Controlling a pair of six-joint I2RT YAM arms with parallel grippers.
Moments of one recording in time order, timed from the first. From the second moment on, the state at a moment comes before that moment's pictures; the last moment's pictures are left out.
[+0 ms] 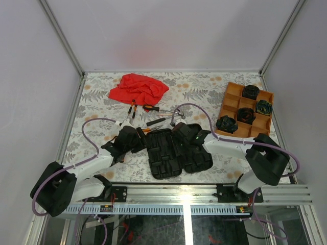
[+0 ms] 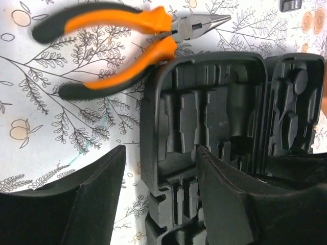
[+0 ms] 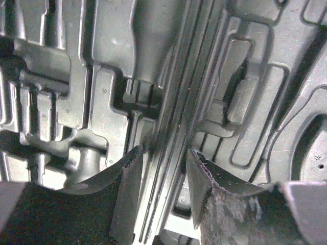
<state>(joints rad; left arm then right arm) -0.57 1.15 0.40 0.03 -0.04 -0.92 0.92 1.54 0.83 -0.32 0.08 0.49</state>
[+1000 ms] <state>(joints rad) -0.56 1.07 0.42 -0.07 -0.08 -0.91 0.92 1.42 0.70 -0.24 0.14 0.60</state>
